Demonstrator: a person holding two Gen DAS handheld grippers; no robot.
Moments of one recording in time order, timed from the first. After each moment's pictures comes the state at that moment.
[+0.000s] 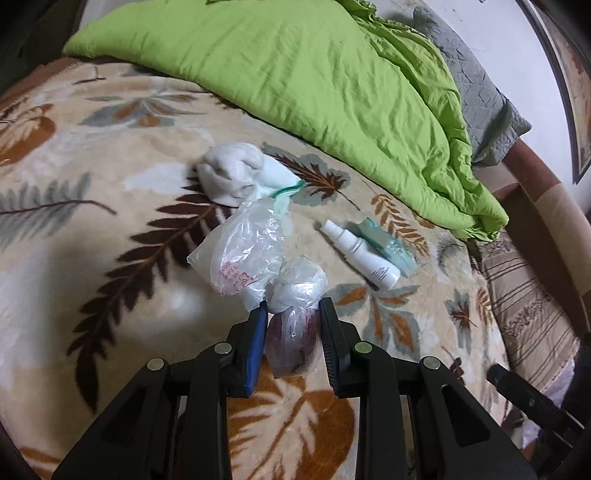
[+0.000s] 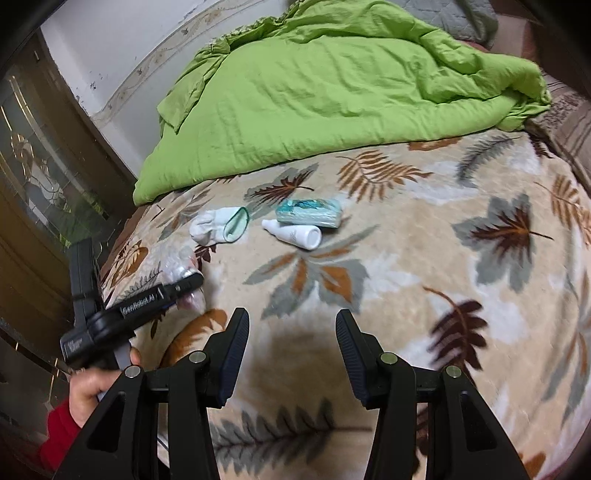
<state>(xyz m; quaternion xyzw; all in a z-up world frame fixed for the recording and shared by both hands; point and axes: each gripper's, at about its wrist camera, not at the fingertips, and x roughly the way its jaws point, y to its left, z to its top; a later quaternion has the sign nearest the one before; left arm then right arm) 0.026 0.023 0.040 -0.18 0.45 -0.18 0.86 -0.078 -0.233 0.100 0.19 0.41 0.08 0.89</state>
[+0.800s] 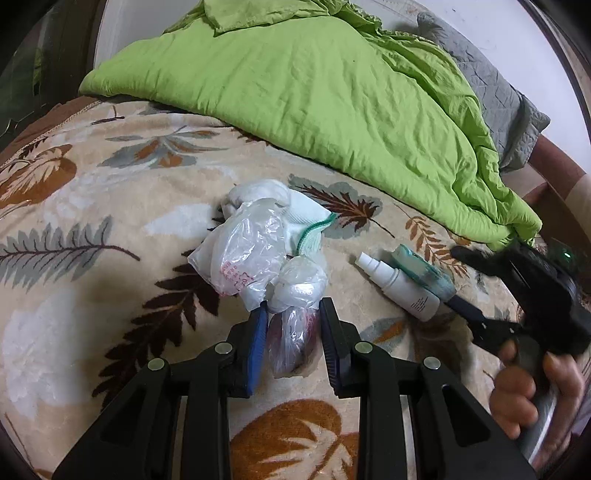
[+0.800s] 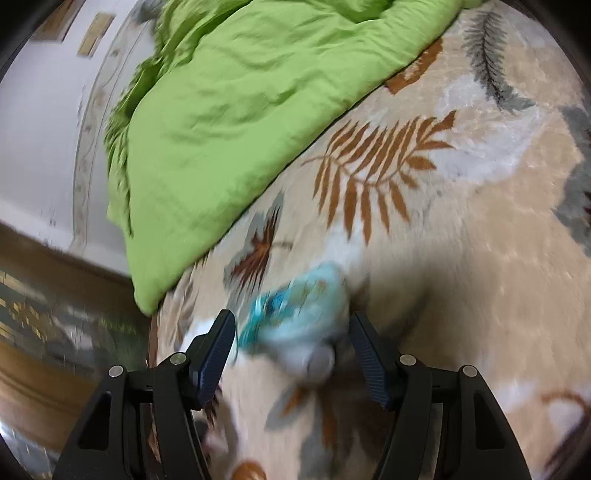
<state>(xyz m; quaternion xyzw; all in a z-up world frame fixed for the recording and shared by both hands) 0.033 0.022 0.042 -0.13 0.40 -0.11 0.90 0.073 -0.280 0.020 0.45 0.38 0.04 0.80</state>
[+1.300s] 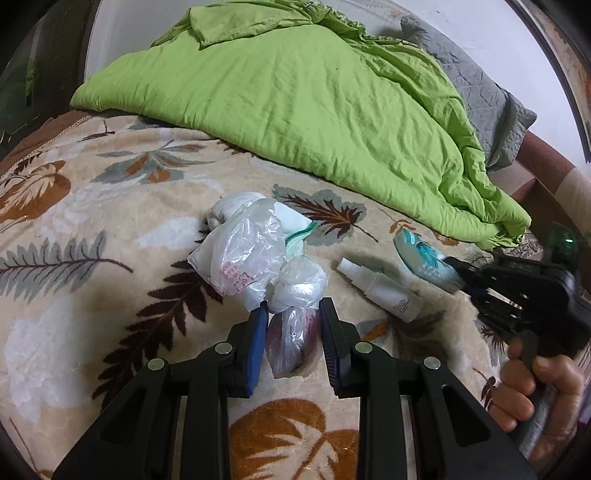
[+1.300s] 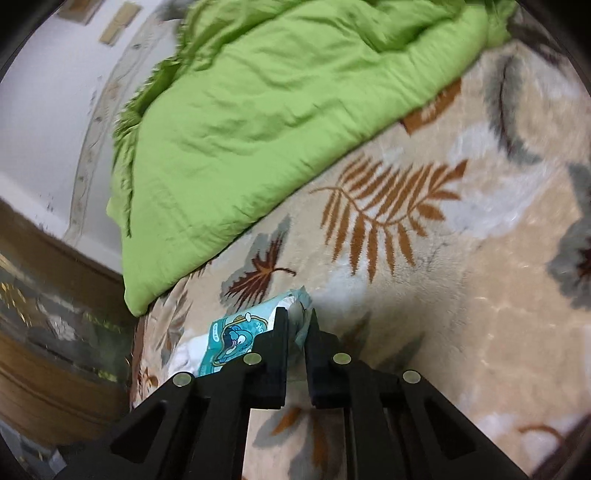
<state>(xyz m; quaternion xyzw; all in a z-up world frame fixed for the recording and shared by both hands) 0.025 0.016 0.055 -0.12 0.38 -0.13 0.91 0.056 -0.274 0.055 0.37 0.36 0.04 0.85</state>
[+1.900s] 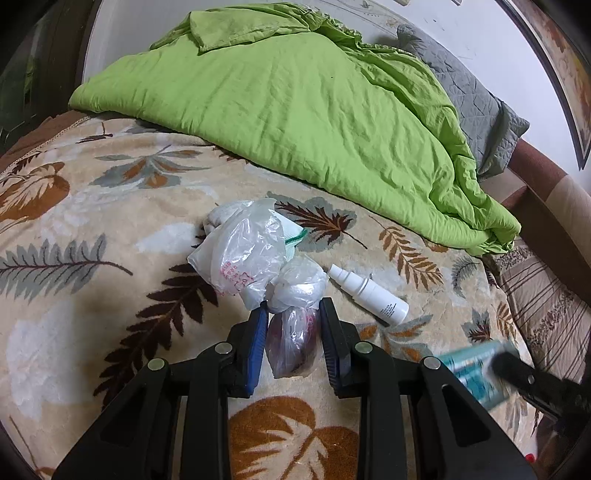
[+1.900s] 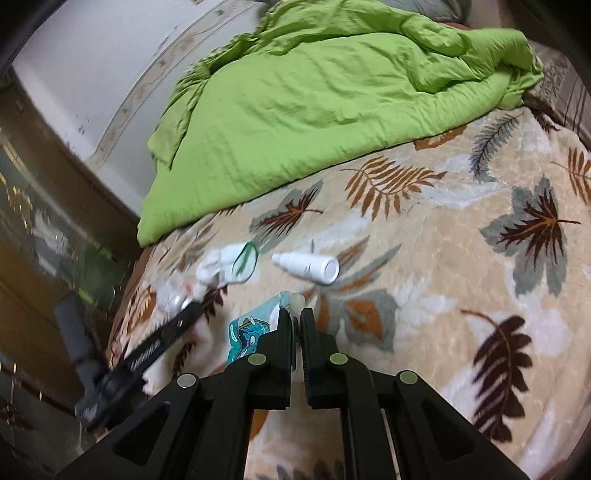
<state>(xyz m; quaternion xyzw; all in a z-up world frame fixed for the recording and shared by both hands) 0.021 0.020 0.063 -0.13 0.38 -0.14 0.91 -0.058 -0.229 0.098 0.25 0.38 0.07 0.89</state>
